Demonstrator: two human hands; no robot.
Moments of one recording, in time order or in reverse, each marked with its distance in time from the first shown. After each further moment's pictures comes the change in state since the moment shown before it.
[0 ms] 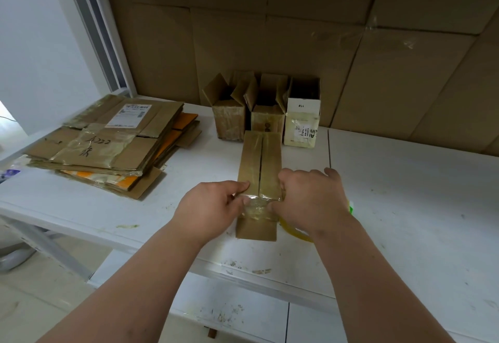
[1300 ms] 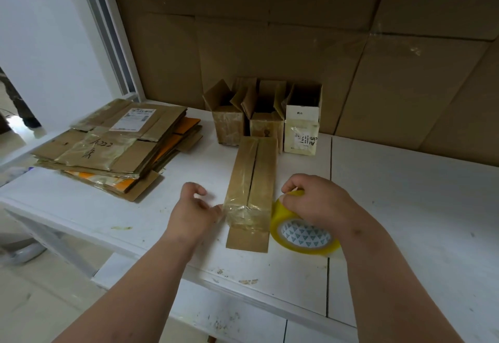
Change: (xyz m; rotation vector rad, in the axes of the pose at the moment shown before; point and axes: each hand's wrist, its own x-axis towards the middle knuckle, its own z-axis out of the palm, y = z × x) left_hand -0.003 0.004 0.016 -0.531 0.139 -0.634; right_hand 0.002 0.035 -0.024 0.492 -0.279 0.113
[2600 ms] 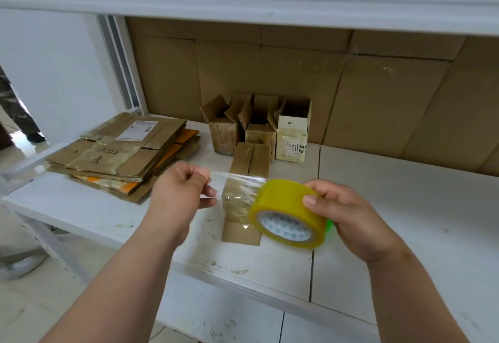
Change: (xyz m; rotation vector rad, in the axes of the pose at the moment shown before) left_hand -0.054 0.060 -0.028 -0.367 0.088 0.167; right_hand -0.047 0.058 -0.007 0.893 -0.036 -0.434
